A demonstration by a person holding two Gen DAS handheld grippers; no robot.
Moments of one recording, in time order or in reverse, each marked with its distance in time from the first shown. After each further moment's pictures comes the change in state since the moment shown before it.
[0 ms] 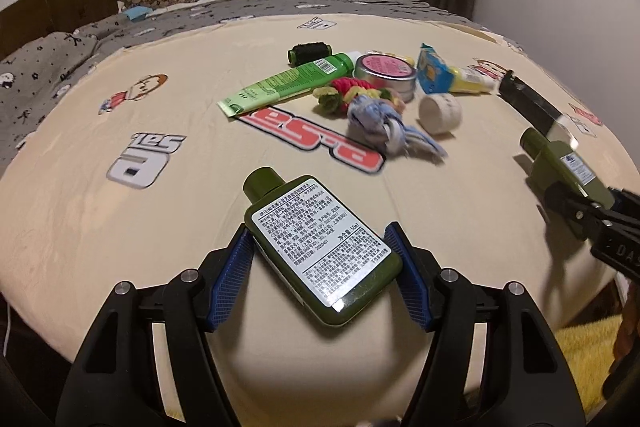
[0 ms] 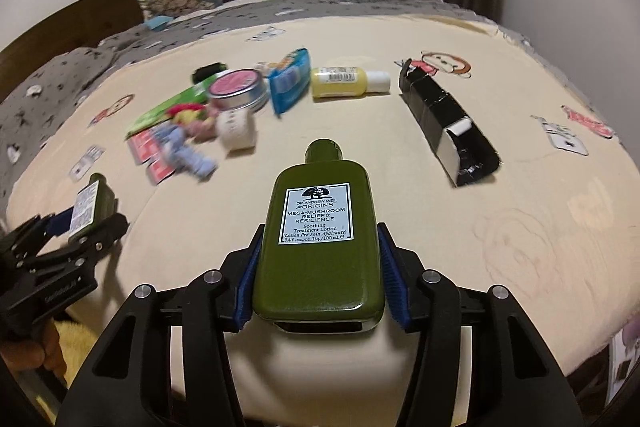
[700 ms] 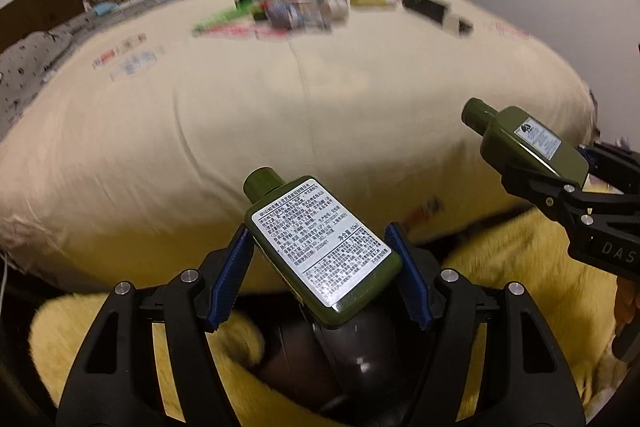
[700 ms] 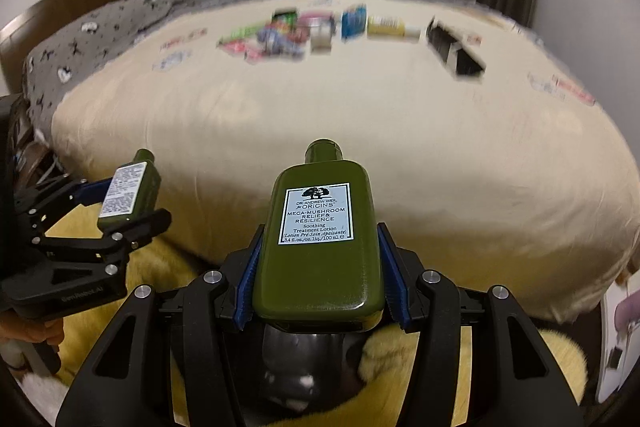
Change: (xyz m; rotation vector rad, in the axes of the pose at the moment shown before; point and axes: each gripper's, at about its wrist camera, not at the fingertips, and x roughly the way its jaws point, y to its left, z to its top) left arm -0.073 -0.039 -0.123 0.118 0.117 -0.111; right arm -0.066 0.028 -0.122 -0.109 0.119 0.088
